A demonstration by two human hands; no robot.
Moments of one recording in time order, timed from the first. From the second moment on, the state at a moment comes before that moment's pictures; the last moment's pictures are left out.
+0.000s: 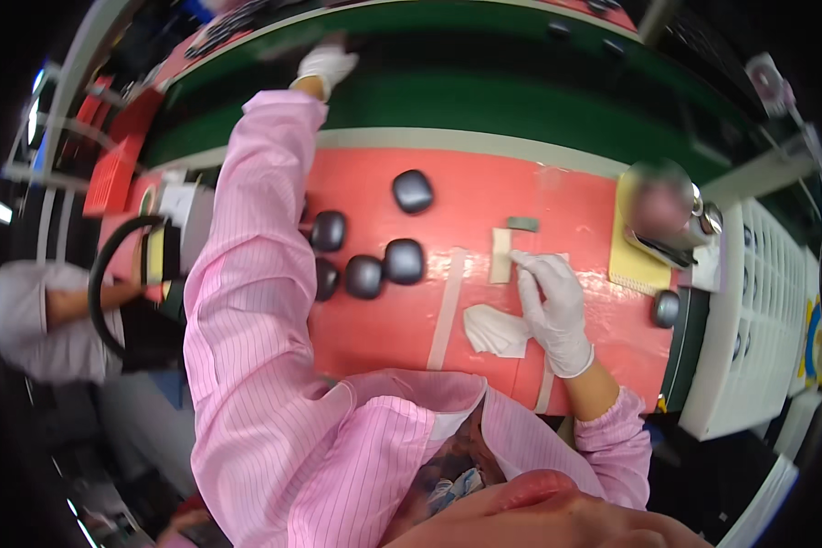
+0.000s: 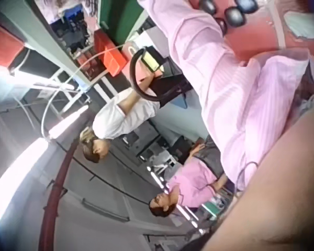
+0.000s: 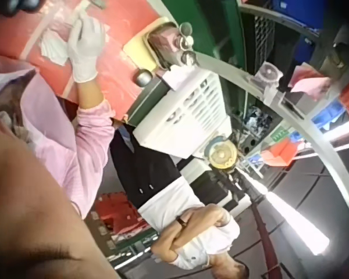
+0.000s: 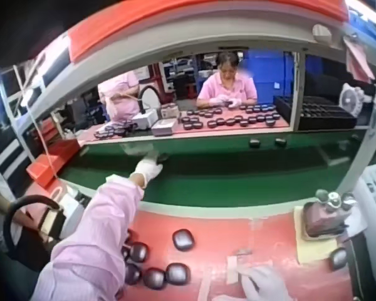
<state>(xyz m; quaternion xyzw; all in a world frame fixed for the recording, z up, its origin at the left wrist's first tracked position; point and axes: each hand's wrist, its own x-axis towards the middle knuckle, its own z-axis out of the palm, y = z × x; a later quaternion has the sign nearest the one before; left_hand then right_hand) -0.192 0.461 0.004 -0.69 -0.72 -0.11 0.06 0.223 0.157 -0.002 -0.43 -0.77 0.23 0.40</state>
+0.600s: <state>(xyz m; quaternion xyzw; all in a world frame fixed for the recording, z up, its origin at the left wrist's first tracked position) -0.073 0.329 0.051 -0.37 -0.39 -0.41 -0.74 0.234 0.159 -0.008 -0.43 -0.74 0.19 0.48</state>
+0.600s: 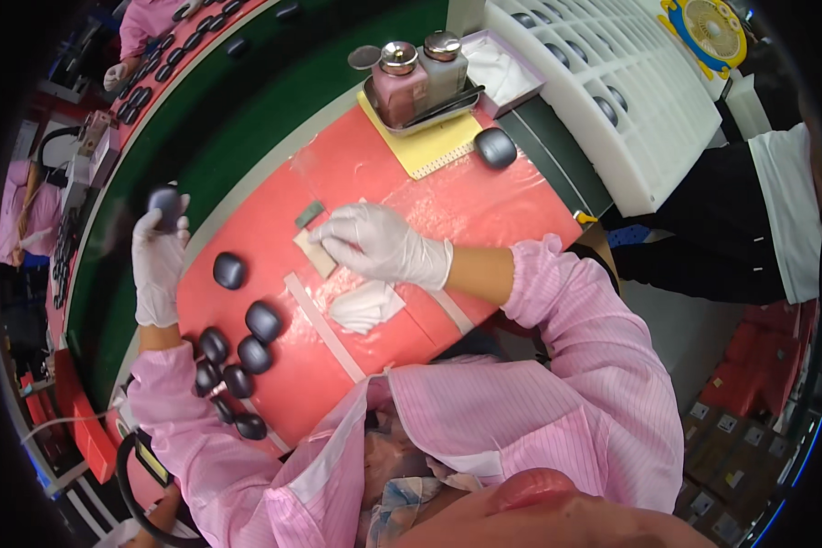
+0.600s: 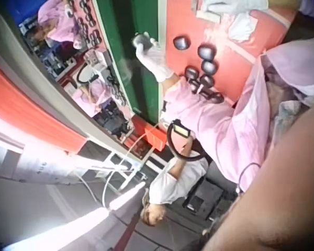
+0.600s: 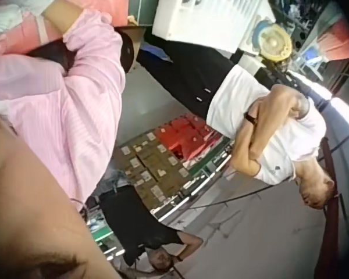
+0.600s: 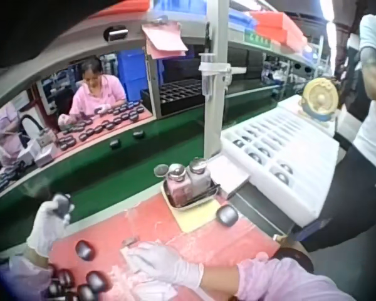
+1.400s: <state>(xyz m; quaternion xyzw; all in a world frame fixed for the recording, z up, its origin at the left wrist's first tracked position) 0.032 0.096 0.007 -0.37 -0.42 -0.54 -0.64 0.192 0.137 0.013 -0.36 -0.60 0.53 0.47</state>
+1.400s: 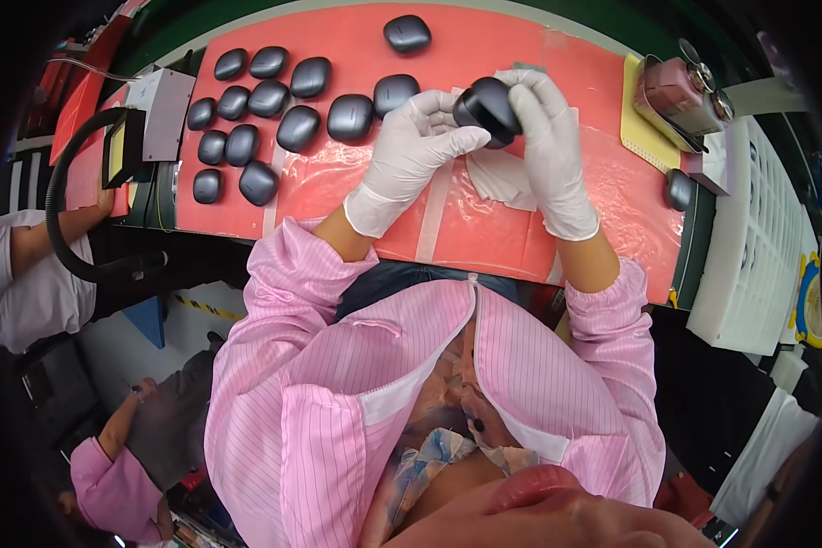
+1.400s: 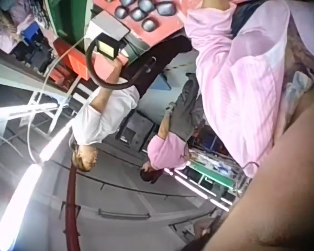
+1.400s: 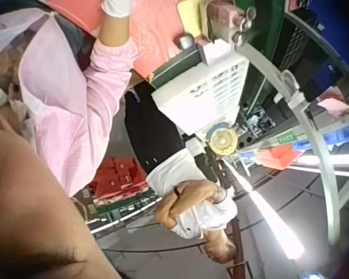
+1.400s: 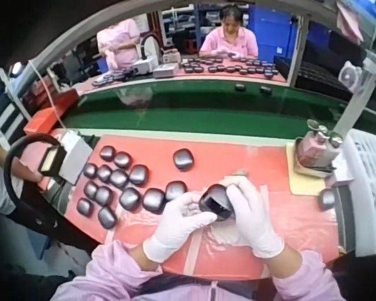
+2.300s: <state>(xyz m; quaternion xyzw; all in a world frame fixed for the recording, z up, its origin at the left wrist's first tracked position) 0.032 0.092 -0.001 -0.37 -0.42 -0.55 -0.62 0.185 0.135 0.012 -0.38 -0.65 0.50 0.43</state>
